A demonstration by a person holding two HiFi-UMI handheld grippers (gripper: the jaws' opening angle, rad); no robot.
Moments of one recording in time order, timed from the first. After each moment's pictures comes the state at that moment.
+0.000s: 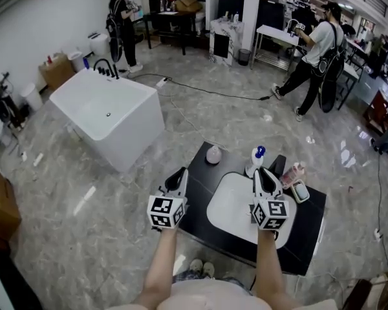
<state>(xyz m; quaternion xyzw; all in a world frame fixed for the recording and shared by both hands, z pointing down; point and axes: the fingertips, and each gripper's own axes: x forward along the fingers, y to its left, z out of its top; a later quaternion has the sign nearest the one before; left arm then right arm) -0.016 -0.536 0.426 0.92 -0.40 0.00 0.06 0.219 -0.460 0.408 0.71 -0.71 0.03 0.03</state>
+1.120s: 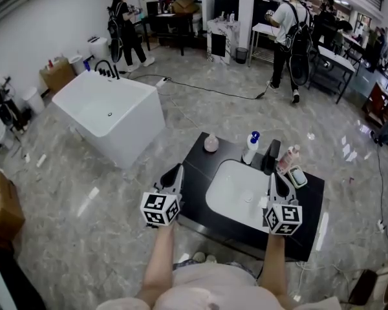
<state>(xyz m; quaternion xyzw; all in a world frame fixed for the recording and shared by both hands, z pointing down) -0.032 -0.448 0.412 0.92 -0.39 -0.02 0.06 0.251 -0.326 0.398 0.74 -0.68 0.01 0.02</state>
